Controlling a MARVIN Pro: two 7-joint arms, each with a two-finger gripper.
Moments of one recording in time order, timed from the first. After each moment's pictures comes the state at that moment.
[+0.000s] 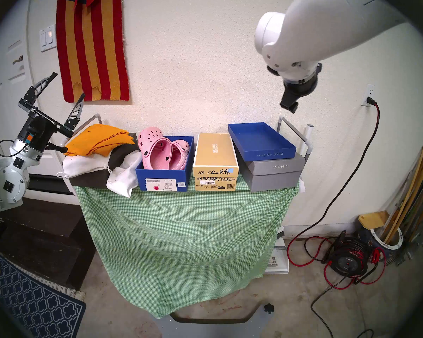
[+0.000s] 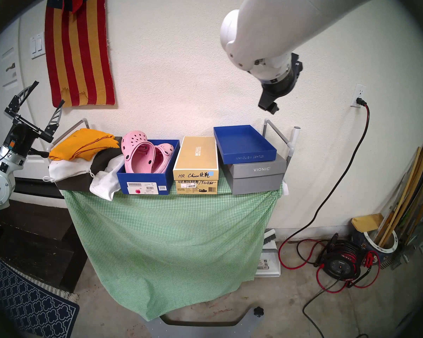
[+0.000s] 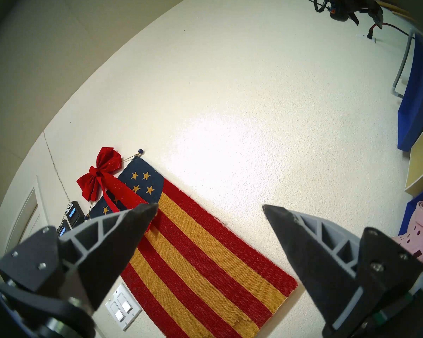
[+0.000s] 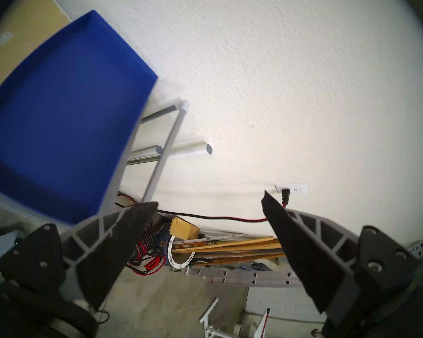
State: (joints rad) left arm -1.47 -0.26 1.98 -1.76 -0.17 -0.70 1.12; right arm 1.17 -1.69 -1.30 -1.58 2.31 0.76 -0.31
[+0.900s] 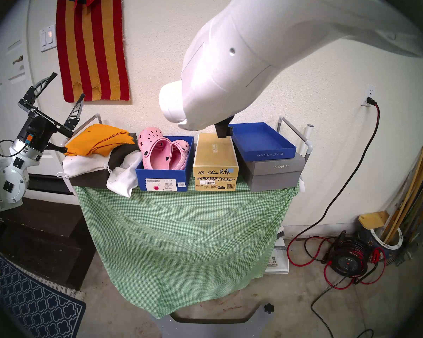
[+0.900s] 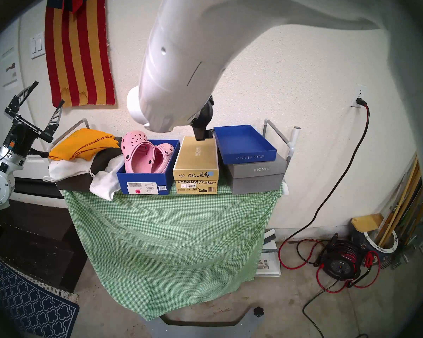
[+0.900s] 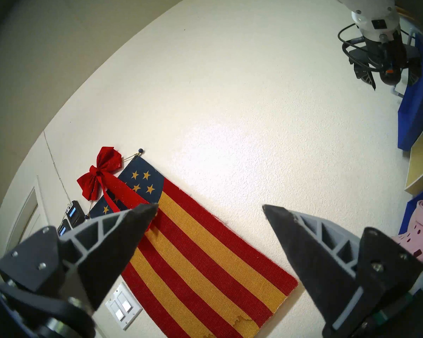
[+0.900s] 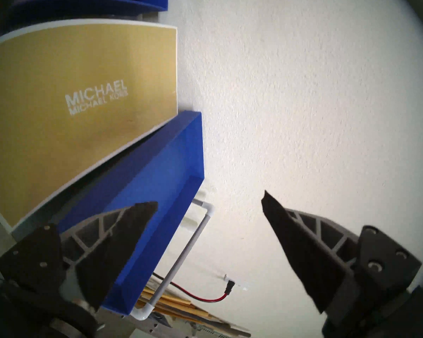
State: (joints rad) left arm -1.47 -0.26 1.98 -1.76 -0.18 -0.70 1.12; right arm 0.85 -1.99 -1.16 -1.32 1.88 0.87 -0.22
